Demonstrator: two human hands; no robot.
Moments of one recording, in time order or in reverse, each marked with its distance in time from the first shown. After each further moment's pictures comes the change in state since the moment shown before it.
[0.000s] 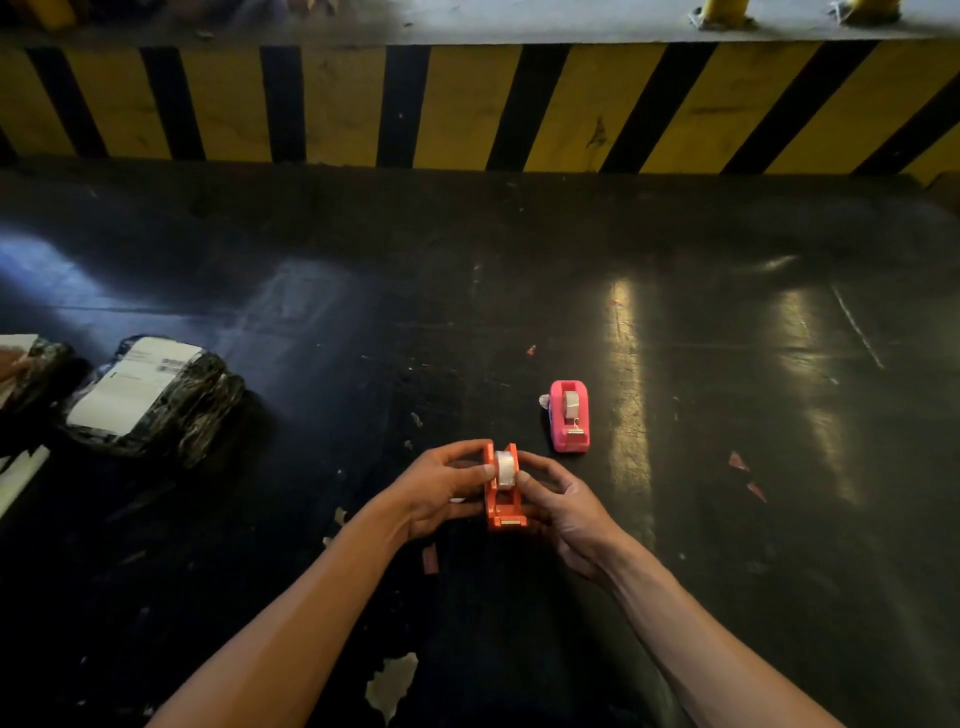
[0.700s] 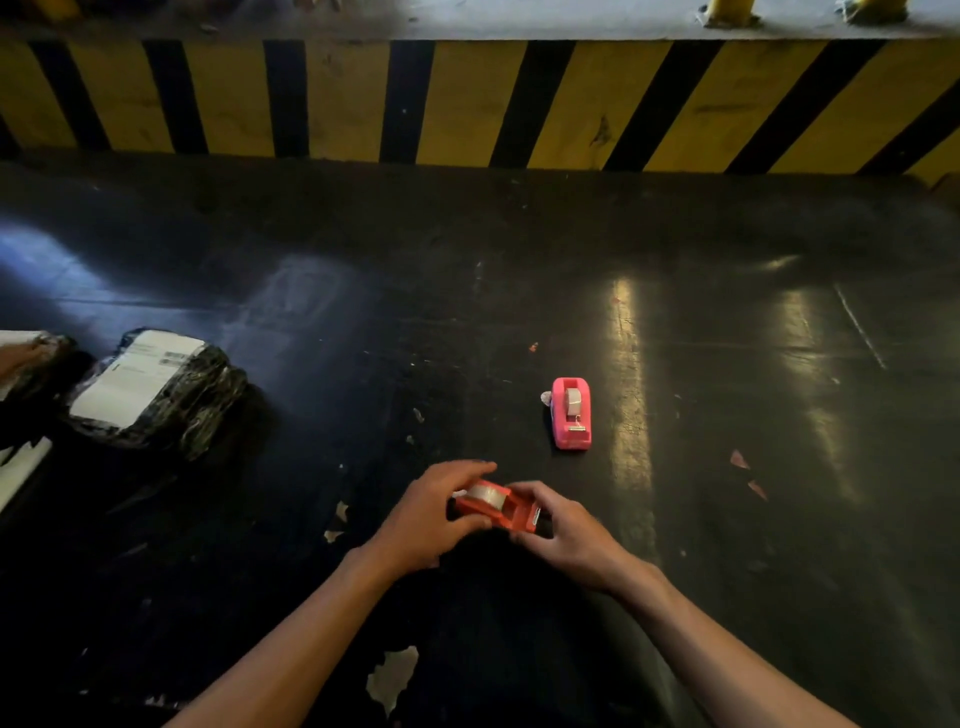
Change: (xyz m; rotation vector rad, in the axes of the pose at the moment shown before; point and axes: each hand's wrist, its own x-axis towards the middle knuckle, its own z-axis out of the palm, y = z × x) left_hand -0.010 -0.048 -0.016 0.987 0.137 0.601; right_hand -0.003 0.015 -0.021 -1.103 -0.150 -0.210
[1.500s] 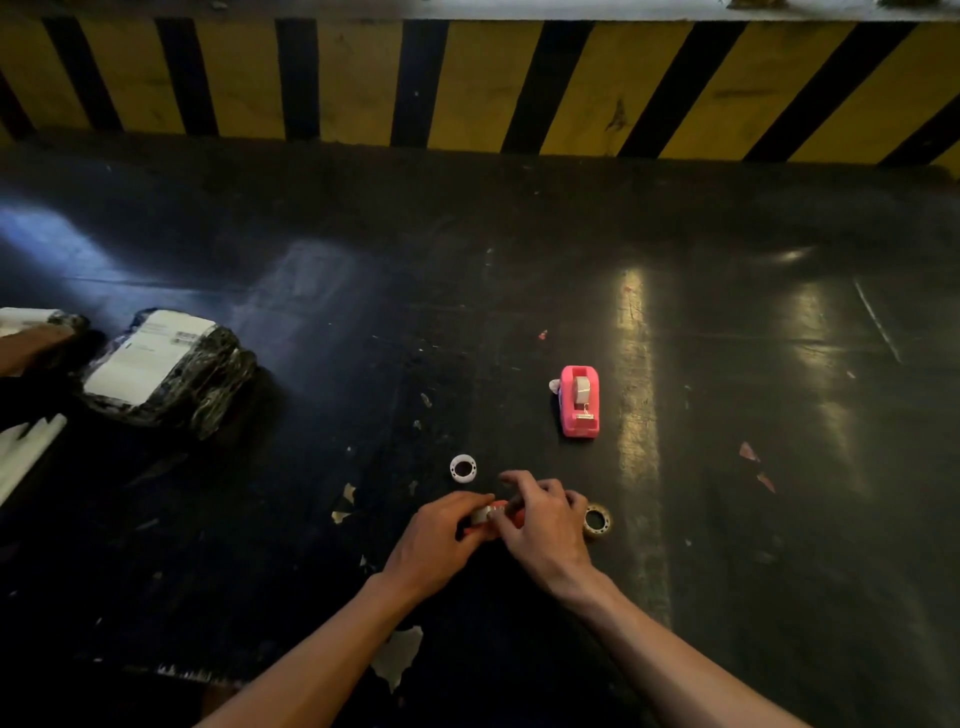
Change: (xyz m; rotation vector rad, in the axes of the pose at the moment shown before) left_hand -0.026 -0.023 0.045 -0.005 0.117 -0.009; right_hand 0.009 -0.020 0.051 -0.235 0.407 0.079
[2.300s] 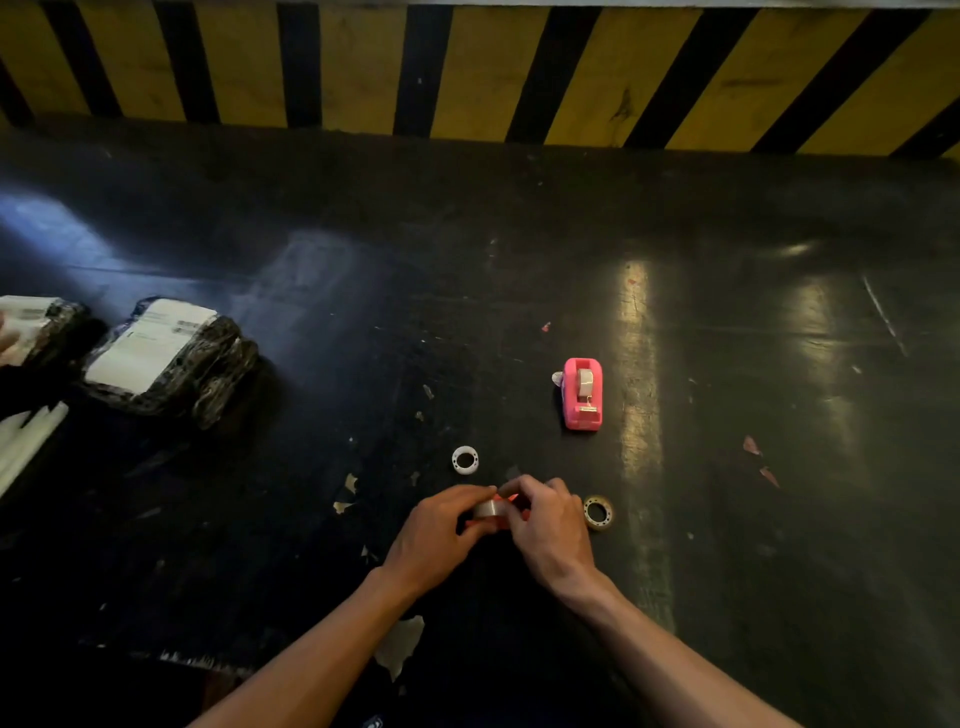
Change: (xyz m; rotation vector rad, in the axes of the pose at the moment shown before) left_hand -0.002 -0.010 0.006 0.017 0.030 0.009; right_hand -0.011 -0.011 -0.010 0.033 -0.019 0.065
